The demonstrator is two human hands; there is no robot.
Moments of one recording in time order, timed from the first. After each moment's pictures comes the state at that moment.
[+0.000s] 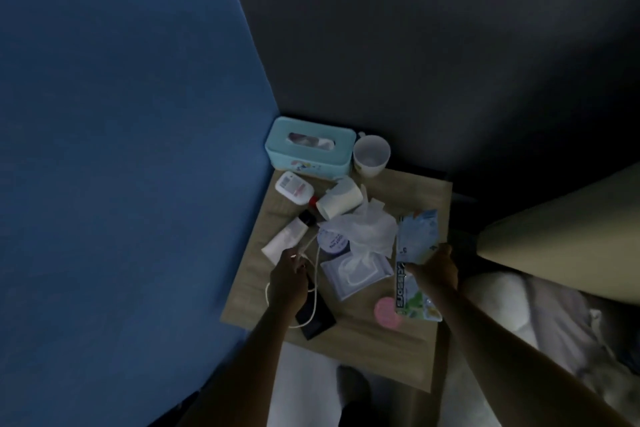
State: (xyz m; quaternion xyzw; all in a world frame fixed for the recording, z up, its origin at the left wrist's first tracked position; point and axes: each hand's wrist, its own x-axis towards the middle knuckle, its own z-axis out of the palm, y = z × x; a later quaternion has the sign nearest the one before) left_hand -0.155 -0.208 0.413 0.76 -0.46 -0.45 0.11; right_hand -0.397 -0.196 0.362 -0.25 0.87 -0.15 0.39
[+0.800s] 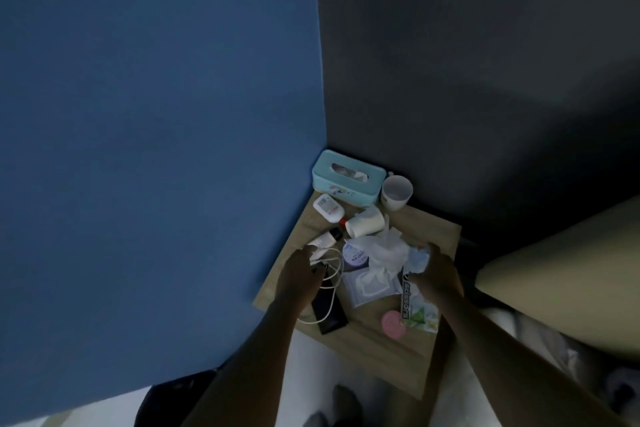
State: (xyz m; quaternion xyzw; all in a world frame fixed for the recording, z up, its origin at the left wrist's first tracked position) left_hand -0.120 -0.180 0.509 0.74 -0.54 -0.38 0.14; right_hand -0.374 -0.200 0.458 -0.48 0.81 -0.08 0.34
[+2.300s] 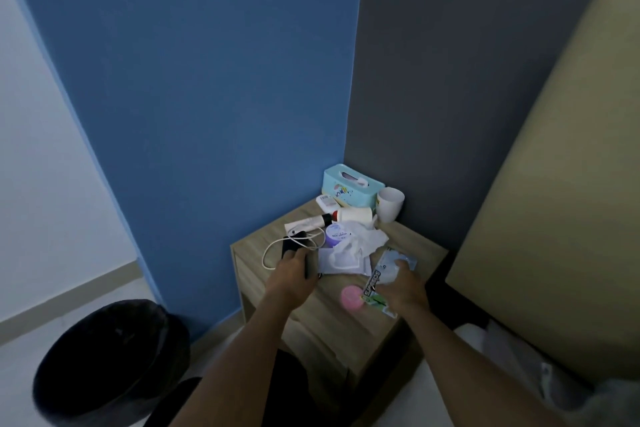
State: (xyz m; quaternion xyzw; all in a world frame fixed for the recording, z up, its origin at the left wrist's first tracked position) left_hand -0.237 0.000 0.379 0.77 -0.54 -0.20 0.26; right_hand -0.448 -0.089 0.351 -0.65 0.67 -0.17 0.31
